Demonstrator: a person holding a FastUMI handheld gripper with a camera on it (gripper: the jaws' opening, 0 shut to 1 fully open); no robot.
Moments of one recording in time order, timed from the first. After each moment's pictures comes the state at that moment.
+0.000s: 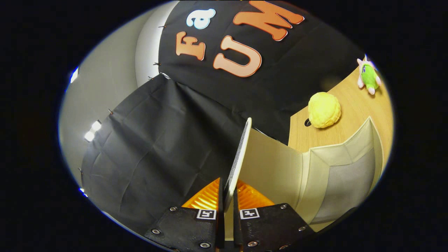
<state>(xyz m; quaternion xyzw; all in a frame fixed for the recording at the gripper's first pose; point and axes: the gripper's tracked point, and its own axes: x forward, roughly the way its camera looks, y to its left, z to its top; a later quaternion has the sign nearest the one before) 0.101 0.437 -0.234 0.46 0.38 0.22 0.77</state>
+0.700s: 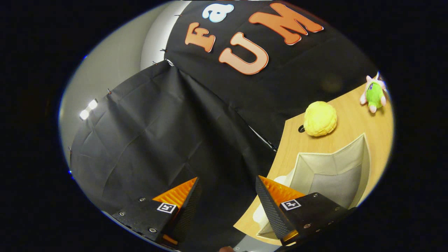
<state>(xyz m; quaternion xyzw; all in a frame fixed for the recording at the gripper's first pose) 0.088 0.400 -0.250 0.36 0.38 0.24 0.82</state>
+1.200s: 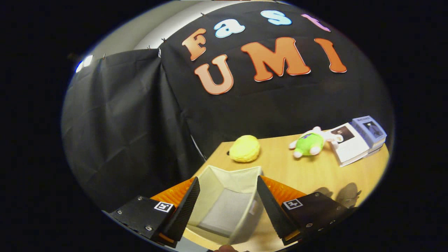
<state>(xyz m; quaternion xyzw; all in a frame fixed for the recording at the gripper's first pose) 0.055 0.204 -0.291 0.12 0.36 0.09 0.92</state>
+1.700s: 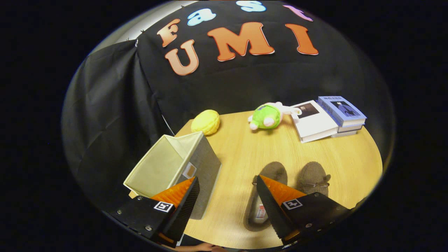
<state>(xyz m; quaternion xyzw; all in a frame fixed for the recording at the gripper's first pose) -0.027 0.092 -0.354 0.12 0.46 0.02 0.88</state>
